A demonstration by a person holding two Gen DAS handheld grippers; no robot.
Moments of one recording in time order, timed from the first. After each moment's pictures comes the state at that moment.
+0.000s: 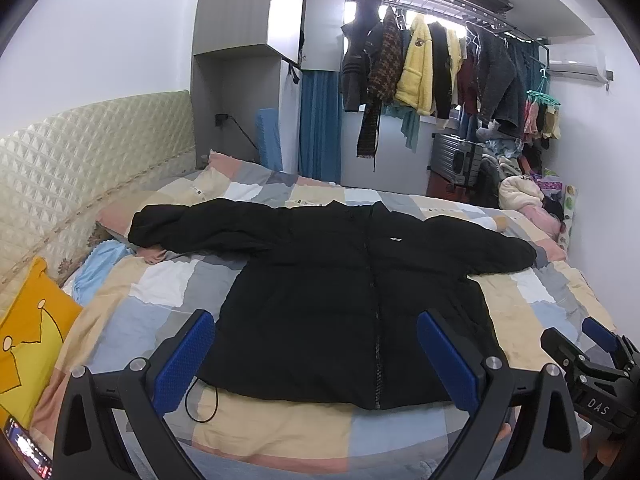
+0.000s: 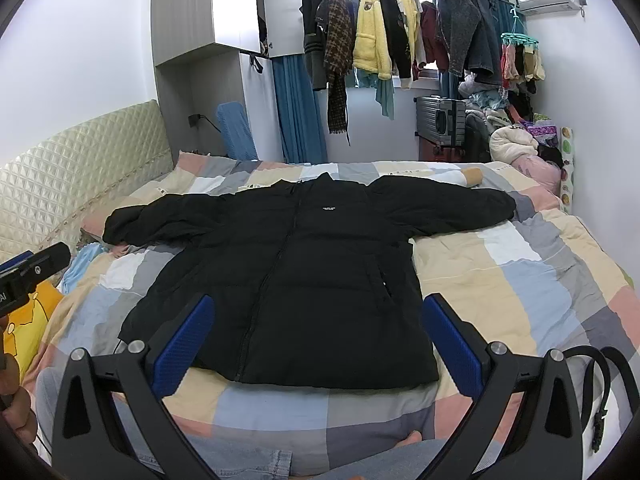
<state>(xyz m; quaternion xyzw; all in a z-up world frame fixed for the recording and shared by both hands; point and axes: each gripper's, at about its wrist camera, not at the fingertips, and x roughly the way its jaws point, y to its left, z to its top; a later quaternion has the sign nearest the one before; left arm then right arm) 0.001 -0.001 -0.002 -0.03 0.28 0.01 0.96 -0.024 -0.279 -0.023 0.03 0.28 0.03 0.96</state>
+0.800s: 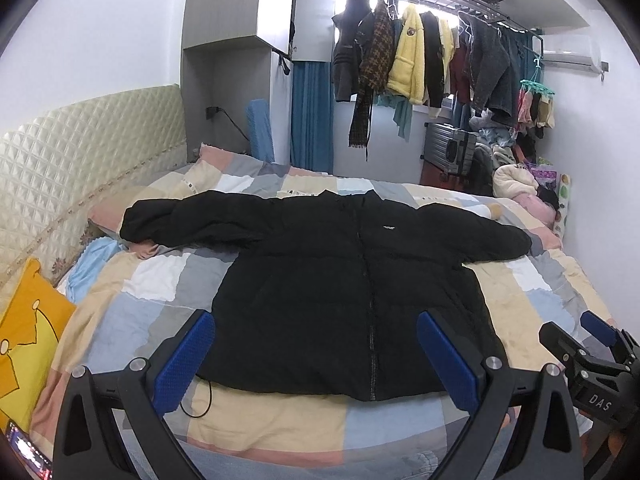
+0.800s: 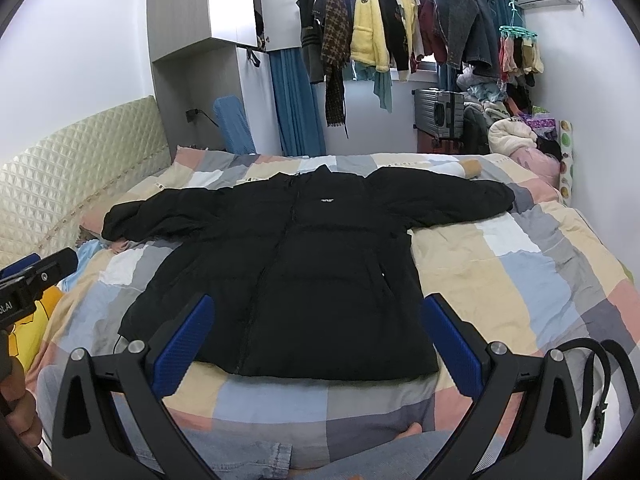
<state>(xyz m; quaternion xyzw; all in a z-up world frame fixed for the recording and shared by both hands) 0.008 -0.004 -0.008 -0.03 0.30 -0.01 0.95 -0.027 -0.280 -0.027 0.04 0.29 0.02 0.96</state>
